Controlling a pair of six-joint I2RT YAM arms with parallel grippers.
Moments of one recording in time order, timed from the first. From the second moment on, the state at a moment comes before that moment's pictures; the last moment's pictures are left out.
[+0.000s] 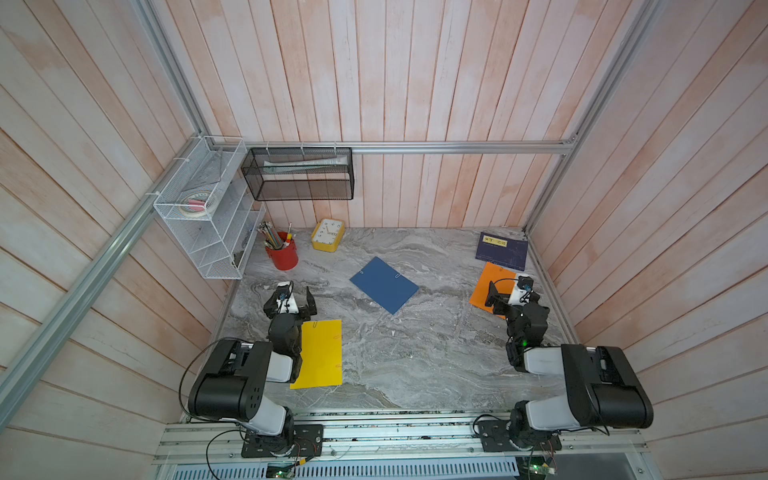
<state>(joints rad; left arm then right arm) -0.08 1.51 0.24 1.19 -0.26 0.01 -0.02 1.40 0.30 1.03 0.04 0.02</state>
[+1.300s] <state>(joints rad) -0.38 1.33 0.68 -0.53 -0.12 -0.64 0.36 1.27 0.66 0.10 -0.11 0.20</state>
